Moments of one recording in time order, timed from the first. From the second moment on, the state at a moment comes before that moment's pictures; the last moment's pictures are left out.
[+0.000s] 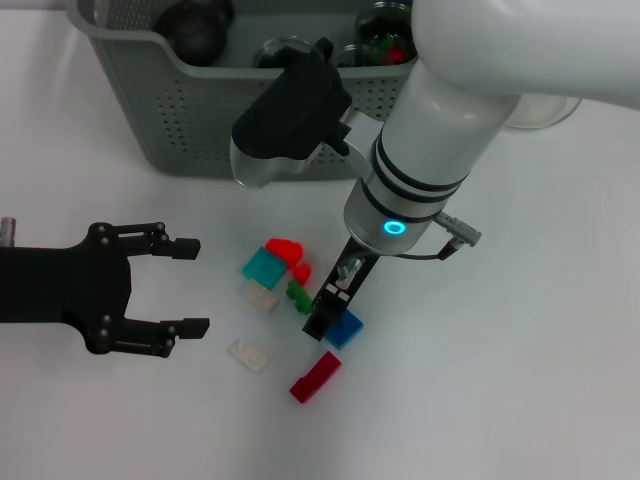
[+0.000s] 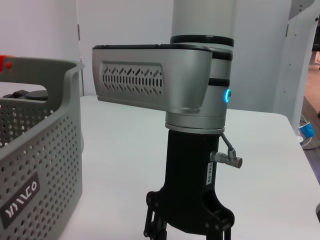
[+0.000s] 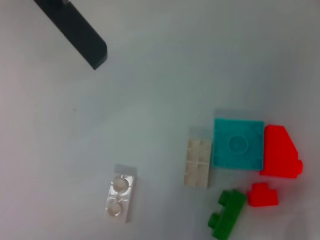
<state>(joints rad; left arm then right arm) -0.42 -2.09 0.46 0.86 2.30 1.94 -1.06 1.12 2.12 -2.07 -0.78 -2.19 -1.20 2.88</state>
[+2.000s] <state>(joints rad) -0.43 -2.09 0.46 0.85 2.30 1.94 -1.07 1.13 2.12 -2.09 -0.78 -2.19 -1.22 2.87</state>
